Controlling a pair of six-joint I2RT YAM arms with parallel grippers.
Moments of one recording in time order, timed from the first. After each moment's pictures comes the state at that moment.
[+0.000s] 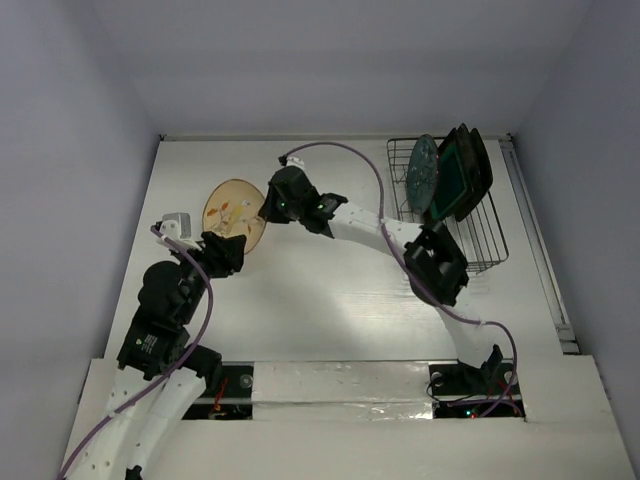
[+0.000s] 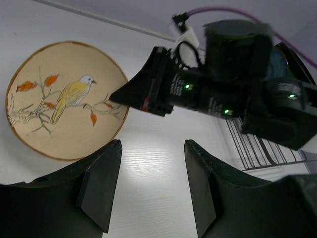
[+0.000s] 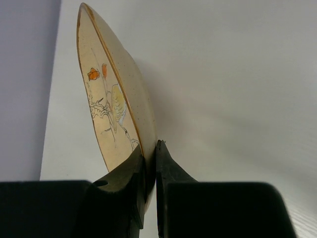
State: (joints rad) left arm -0.36 0.39 0.65 -0.37 -0.10 -0.48; right arm 0.87 2.19 1.87 -0.18 0.12 0.76
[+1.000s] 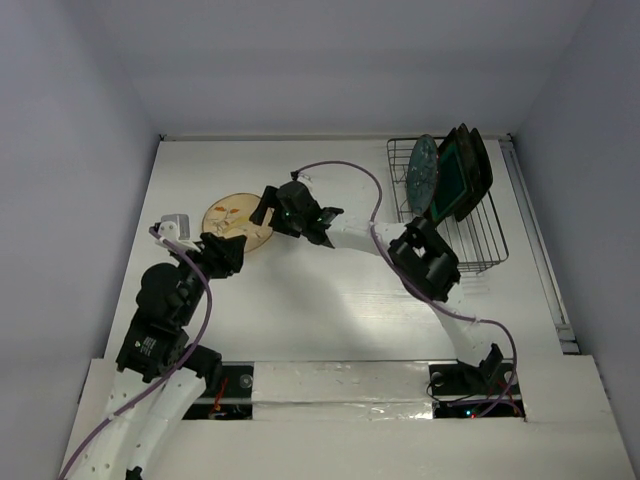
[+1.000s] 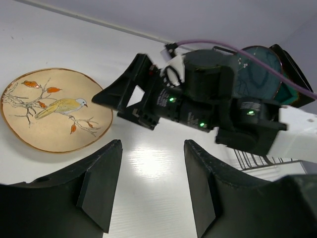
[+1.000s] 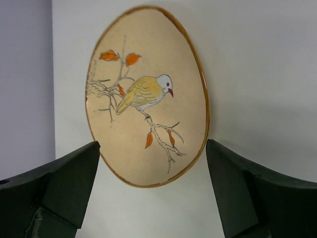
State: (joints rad) left arm -0.36 0.38 0.65 -0.37 -0.09 -0.48; right arm 0.87 2.30 1.76 0.02 0.12 0.99
